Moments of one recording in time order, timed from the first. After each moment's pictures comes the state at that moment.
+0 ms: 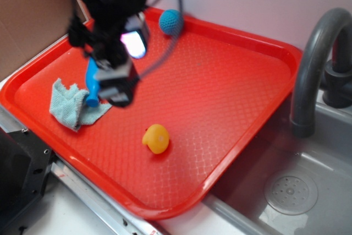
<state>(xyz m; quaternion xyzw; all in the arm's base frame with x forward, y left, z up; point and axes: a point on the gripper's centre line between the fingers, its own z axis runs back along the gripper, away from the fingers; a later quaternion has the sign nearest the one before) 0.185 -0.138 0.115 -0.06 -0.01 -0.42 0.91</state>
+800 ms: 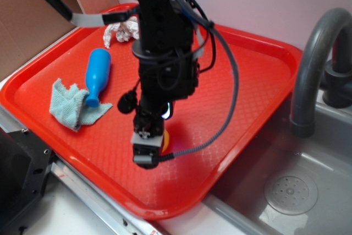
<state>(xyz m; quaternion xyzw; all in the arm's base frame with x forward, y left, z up) 0.173 -0.150 0.042 -0.03 0.12 -0.44 0.89</state>
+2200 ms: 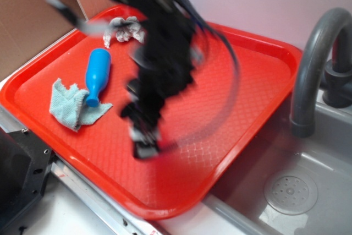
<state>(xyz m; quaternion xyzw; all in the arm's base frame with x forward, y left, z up) 0.171 -0.119 0.089 0.03 0.09 -0.23 0.97</state>
